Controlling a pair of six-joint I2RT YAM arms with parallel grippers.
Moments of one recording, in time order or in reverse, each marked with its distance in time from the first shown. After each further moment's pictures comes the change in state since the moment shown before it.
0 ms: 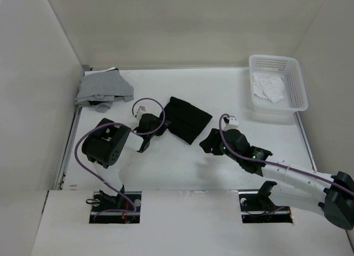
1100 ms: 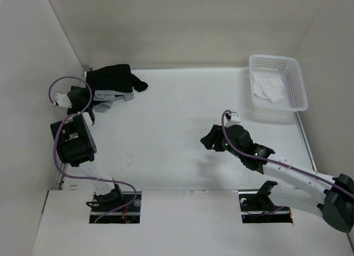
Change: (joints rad) left arm 0.821 0.028 0.470 -0.330 -0.093 0.269; right arm -0.066 -0.015 0.018 0.006 -0.065 -0.053
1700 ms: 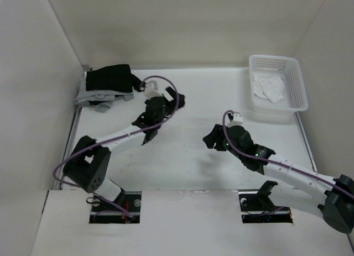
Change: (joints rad) left arm -0.893 -0.367 -0.195 0.035 -0.202 0.139; right arm -0.001 0.000 -0.004 -0.001 0.050 -0.001
